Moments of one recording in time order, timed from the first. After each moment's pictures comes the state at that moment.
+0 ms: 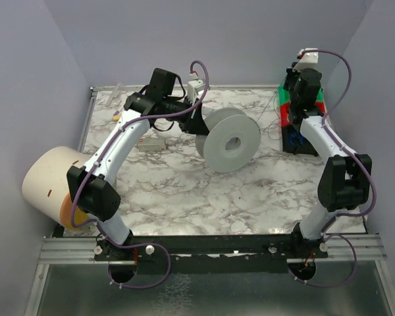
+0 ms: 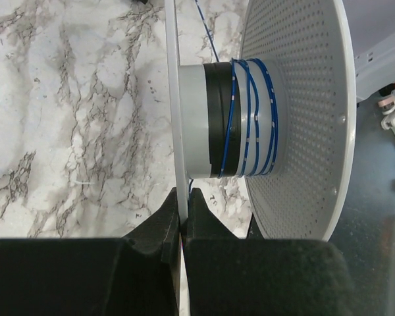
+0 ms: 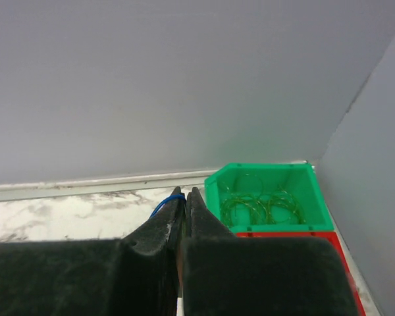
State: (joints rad) left arm -0.44 1.67 1.74 -0.82 0.91 0.12; right arm 0.09 1.71 1.35 0.38 0.27 -0.08
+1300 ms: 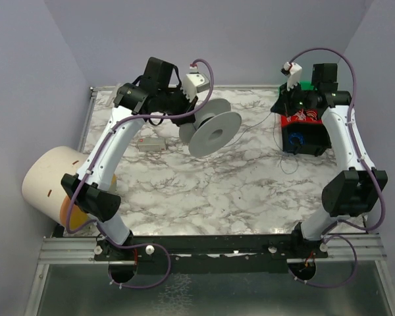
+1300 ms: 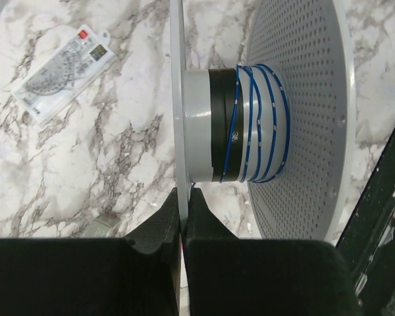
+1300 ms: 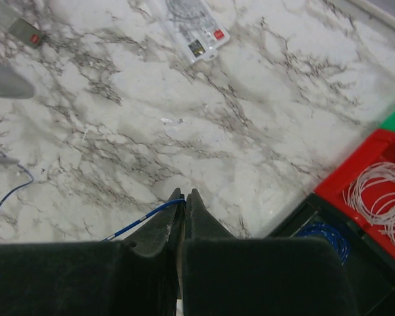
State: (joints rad) left arm -0.46 1.67 1.98 -1.04 0.49 0.36; right arm 0.00 1.61 1.66 -0.77 -0.65 -0.41
